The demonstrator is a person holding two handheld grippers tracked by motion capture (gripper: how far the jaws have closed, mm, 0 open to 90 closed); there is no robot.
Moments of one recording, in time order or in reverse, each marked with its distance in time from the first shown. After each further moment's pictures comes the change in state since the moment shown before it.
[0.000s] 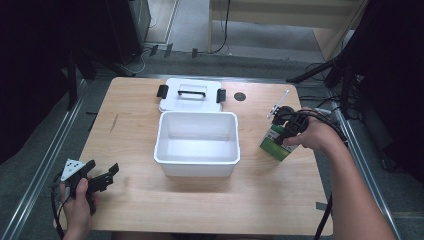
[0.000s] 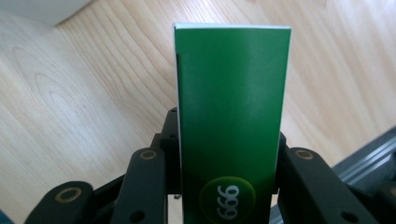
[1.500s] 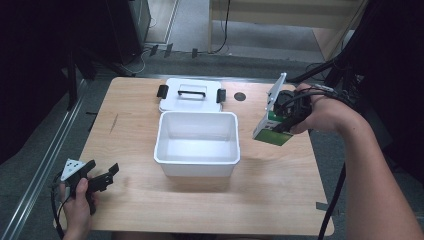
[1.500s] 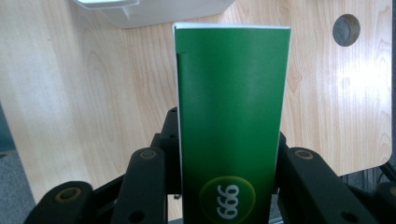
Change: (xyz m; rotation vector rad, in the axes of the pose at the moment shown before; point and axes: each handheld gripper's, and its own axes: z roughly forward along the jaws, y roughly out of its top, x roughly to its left) left arm 0.000 0.000 0.001 0.000 -0.001 -0.004; right arm 0.015 0.026 -0.081 -0.059 0.004 -0.435
